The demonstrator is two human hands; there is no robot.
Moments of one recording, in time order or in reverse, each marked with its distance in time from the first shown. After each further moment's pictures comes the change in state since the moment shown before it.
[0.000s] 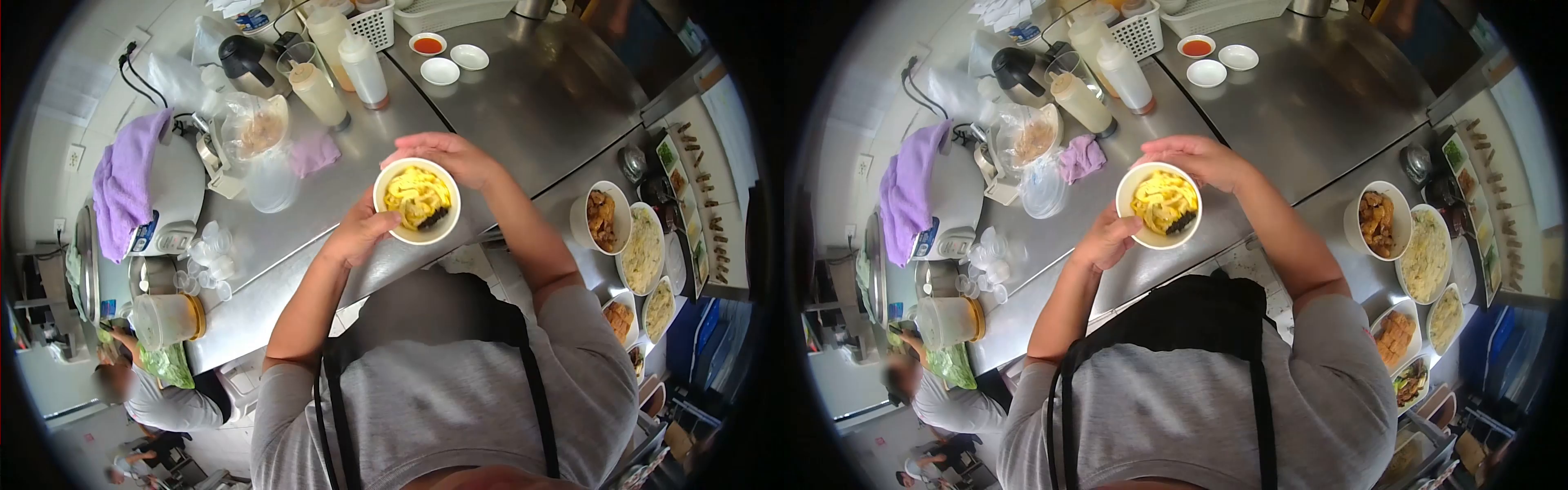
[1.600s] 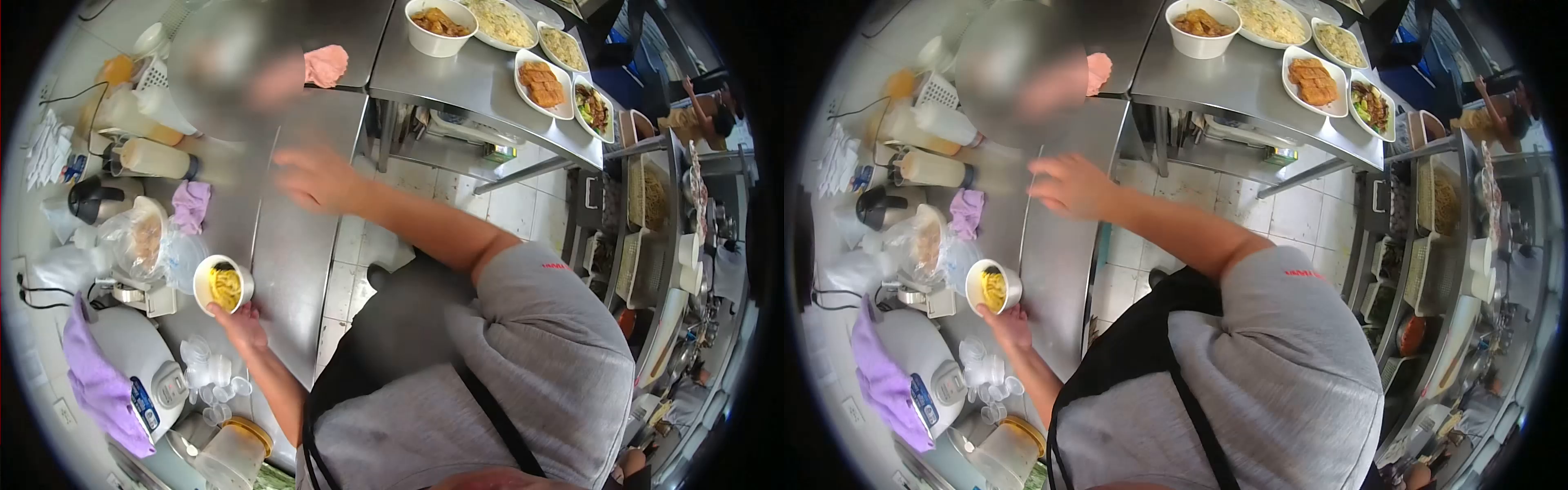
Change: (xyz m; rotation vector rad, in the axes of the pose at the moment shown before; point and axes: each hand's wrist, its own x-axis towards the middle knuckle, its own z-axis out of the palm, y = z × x) left_hand -0.101 -0.062 -0.200 0.111 0.638 -0.120; right_hand -0.046 0.109 0.148 -1.392 1.003 -0.582
